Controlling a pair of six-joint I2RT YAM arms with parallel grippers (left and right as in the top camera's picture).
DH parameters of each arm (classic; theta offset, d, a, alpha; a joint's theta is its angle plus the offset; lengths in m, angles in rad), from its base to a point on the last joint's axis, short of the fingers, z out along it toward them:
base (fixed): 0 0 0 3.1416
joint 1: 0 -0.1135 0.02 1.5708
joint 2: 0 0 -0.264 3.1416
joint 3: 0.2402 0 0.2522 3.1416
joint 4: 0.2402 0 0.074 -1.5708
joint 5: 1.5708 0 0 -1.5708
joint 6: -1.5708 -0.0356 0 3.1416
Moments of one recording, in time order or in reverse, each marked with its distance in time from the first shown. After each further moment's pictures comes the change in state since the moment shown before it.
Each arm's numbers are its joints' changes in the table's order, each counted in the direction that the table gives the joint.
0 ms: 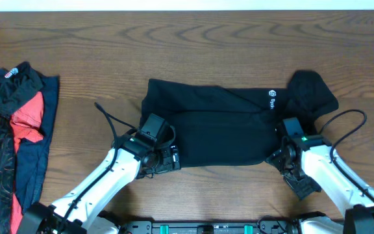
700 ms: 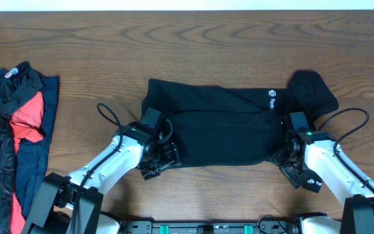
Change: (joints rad) left arm -0.088 0.159 0.015 -0.055 0.188 0.089; right arm 0.069 0.037 0.019 -0.075 -0.082 0.095
